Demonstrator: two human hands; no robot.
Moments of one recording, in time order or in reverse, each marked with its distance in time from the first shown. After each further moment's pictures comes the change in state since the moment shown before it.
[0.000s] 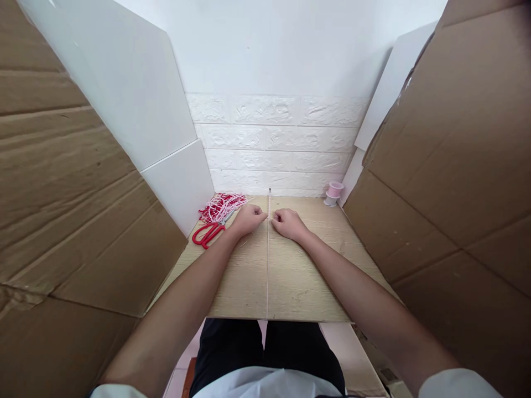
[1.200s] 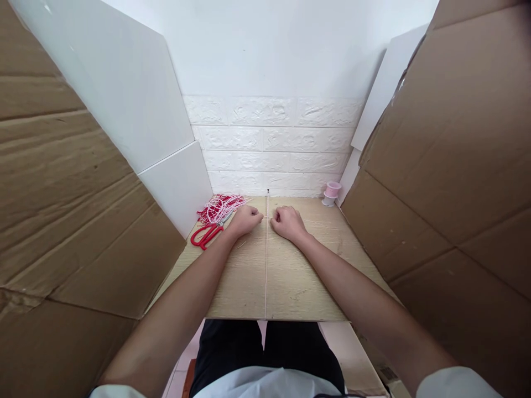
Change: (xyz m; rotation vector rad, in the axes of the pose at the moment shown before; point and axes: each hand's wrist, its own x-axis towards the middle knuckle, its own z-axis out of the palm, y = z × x) left_hand 0.000 -0.001 -0.005 0.045 -0.038 -0.027; right_hand -0.005 -0.010 -0.006 -0.125 0.089 0.099
